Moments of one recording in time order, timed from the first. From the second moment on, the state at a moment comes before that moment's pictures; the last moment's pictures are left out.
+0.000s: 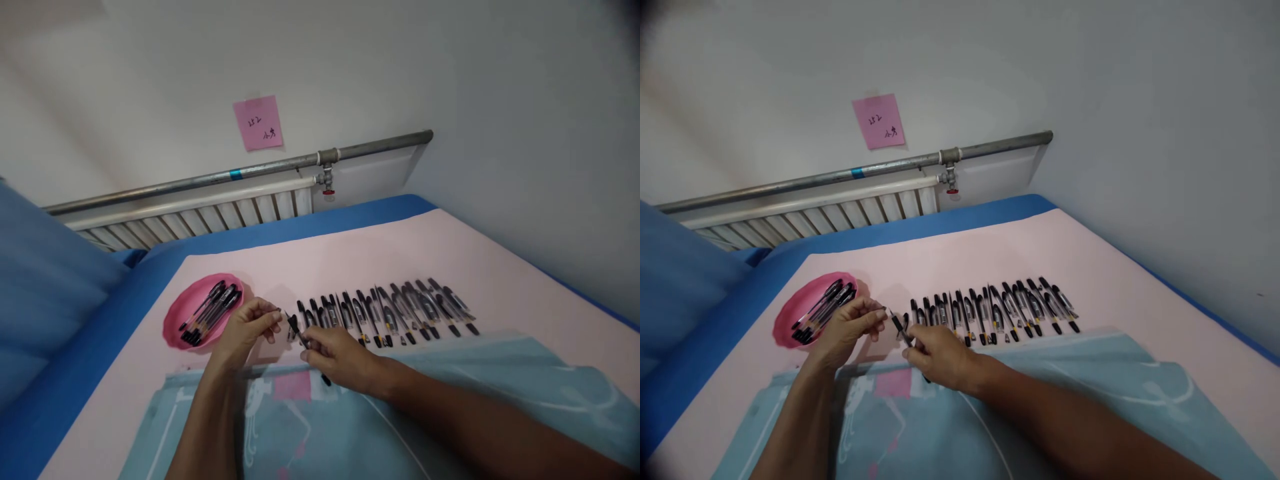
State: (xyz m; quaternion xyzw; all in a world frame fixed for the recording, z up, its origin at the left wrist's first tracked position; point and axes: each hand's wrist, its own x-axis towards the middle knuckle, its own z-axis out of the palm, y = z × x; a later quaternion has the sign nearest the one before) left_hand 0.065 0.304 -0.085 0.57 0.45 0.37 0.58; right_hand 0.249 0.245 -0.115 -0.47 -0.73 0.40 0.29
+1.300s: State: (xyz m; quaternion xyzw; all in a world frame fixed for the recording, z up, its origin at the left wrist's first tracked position) left_hand 0.082 0.303 -0.099 0.46 0.45 0.36 0.68; right_hand 0.248 0.245 -0.119 -0.48 -0.72 0.41 0.29
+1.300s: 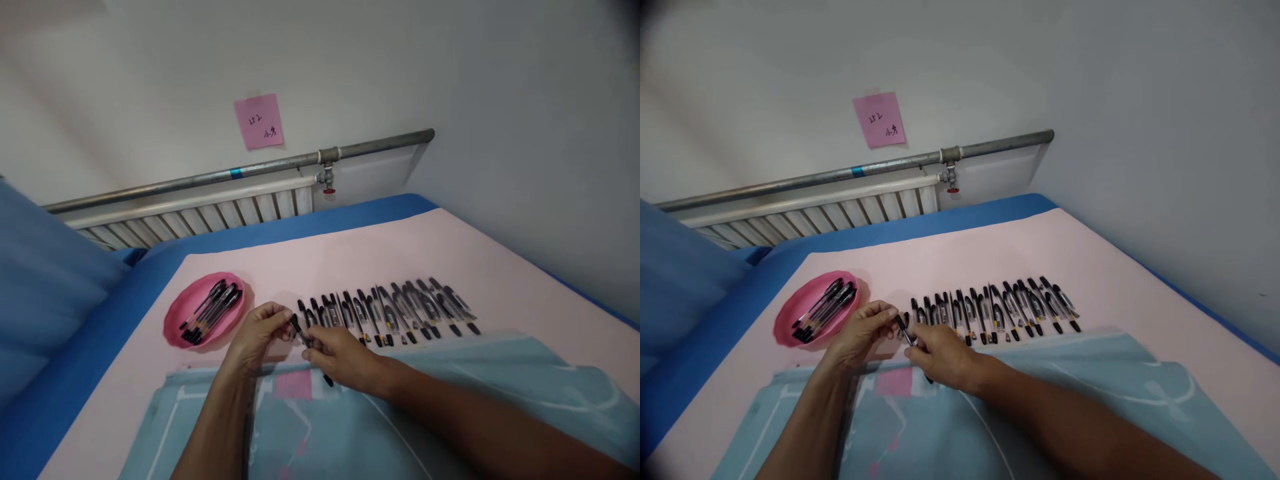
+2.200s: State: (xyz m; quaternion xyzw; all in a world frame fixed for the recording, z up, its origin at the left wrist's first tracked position) left_hand 0.092 0.298 -0.103 0.45 0.43 0.35 0.70; right_hand 0.250 0.248 -0.117 -0.48 -0.72 0.41 0.29
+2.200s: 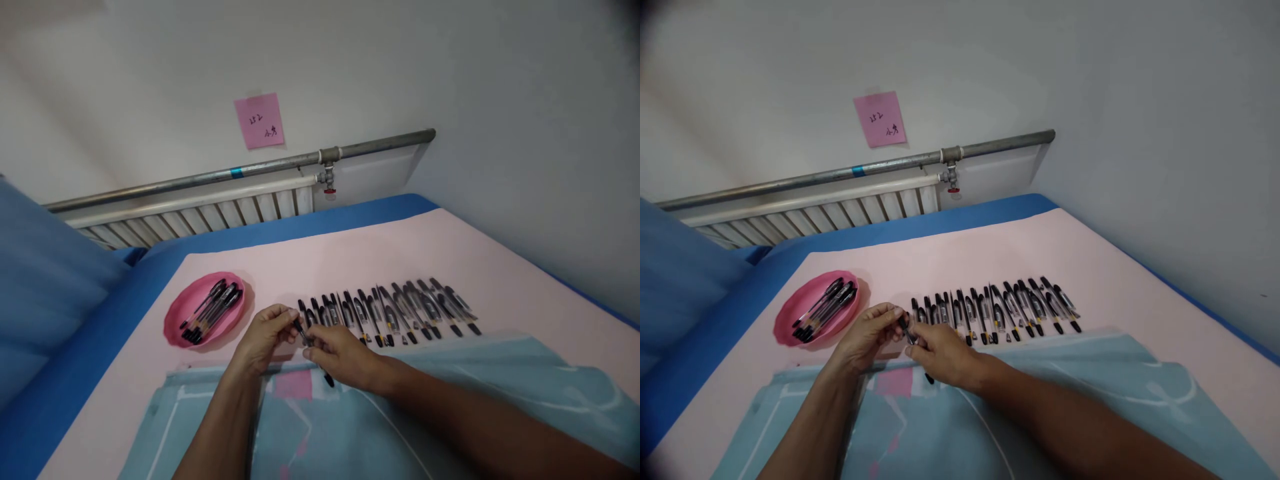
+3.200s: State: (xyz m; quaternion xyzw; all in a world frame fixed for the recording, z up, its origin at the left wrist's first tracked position) left_hand 0.092 0.298 -0.100 0.44 0.43 0.35 0.70; right_hand 0.250 0.248 -0.118 -0.48 -0.72 0.40 0.29
